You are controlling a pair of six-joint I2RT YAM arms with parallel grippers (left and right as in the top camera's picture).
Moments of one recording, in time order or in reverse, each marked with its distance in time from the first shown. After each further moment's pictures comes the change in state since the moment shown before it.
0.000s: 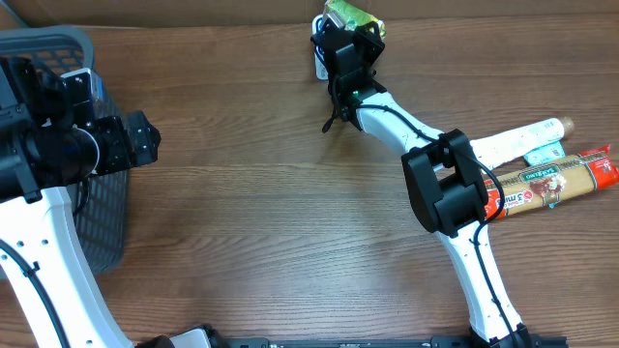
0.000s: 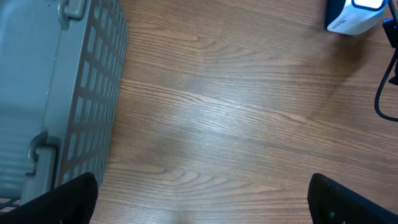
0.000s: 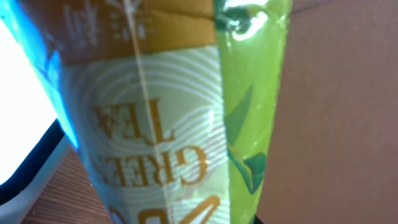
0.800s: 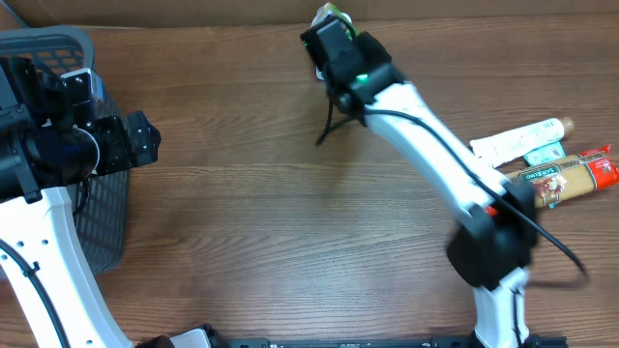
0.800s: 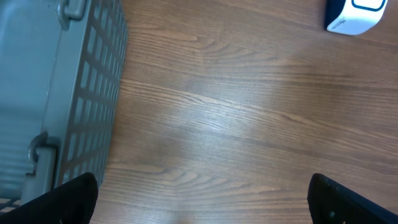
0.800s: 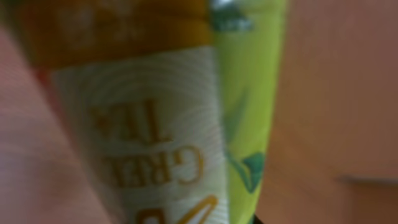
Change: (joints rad) left arm 0.000 0.000 0.000 0.000 0.000 0.000; right arm 0.113 -0.489 0.014 -1.024 -0.258 0.652
